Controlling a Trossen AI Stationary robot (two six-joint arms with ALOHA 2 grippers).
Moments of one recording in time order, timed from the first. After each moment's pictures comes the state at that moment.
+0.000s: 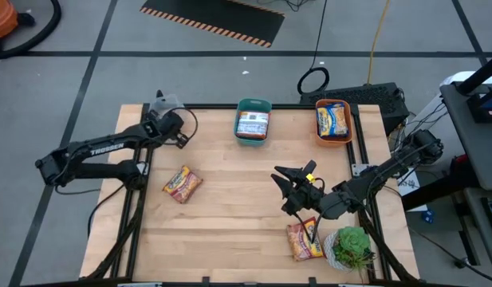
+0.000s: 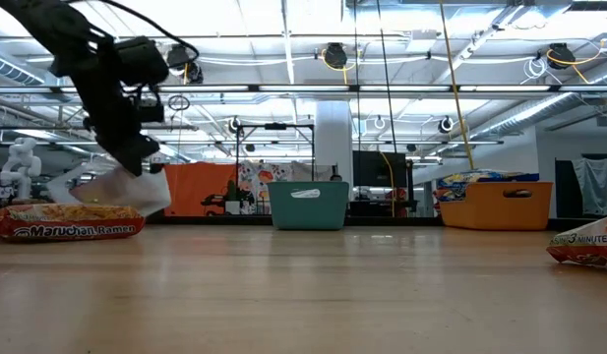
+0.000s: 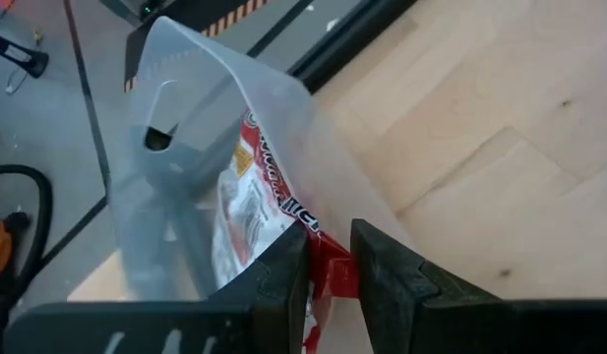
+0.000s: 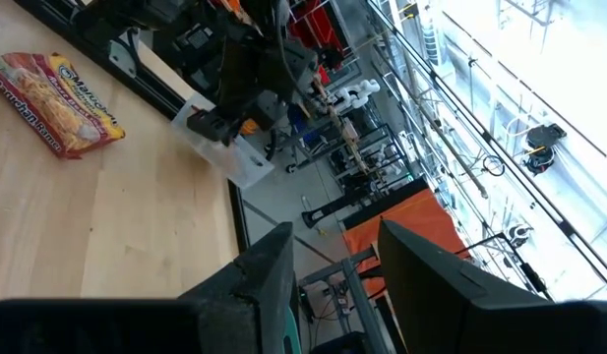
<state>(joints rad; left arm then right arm) 0.64 1.03 0.55 -0.49 -0.56 -0.01 0.54 1.36 0.88 0.37 1.16 -0.88</state>
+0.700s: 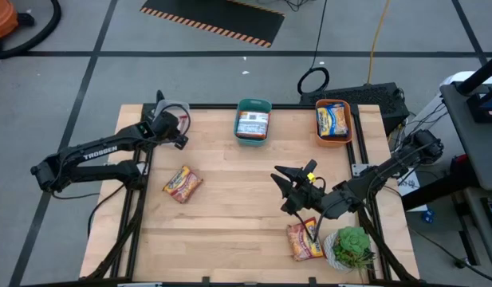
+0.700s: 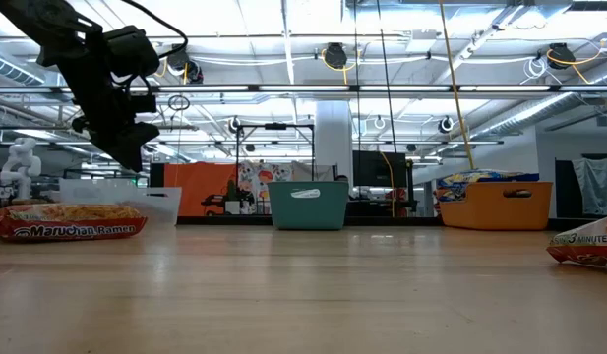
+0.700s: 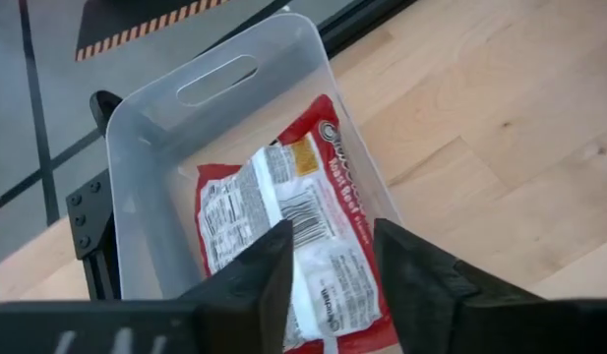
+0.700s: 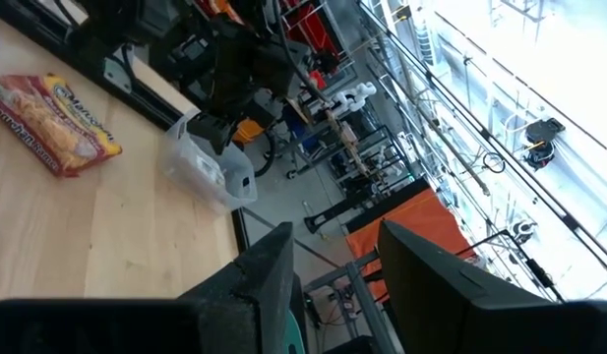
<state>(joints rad) 0.63 0.94 0.55 -0.55 -0.46 -0.16 0.54 1.36 0.88 0.42 1.15 -0.88</state>
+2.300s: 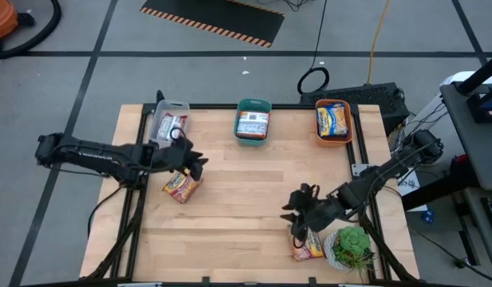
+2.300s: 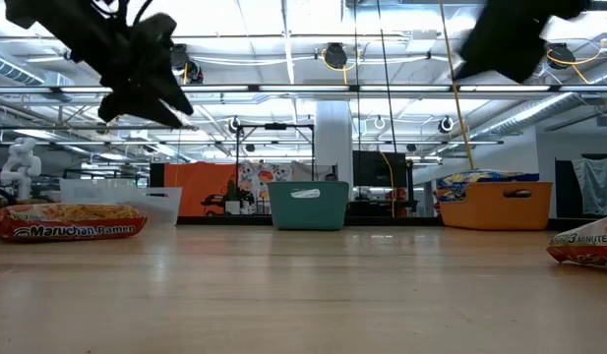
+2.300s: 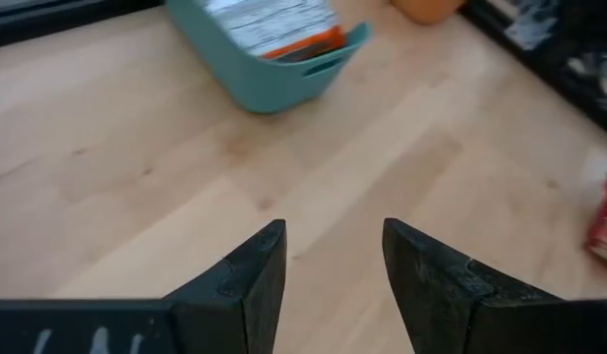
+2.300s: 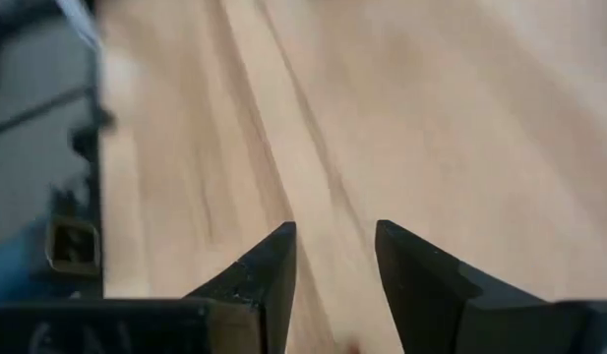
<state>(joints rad) -0.04 0.93 0.60 -0.36 -0.39 -0.74 0.57 1.36 0.88 -0.35 0.41 0.85</state>
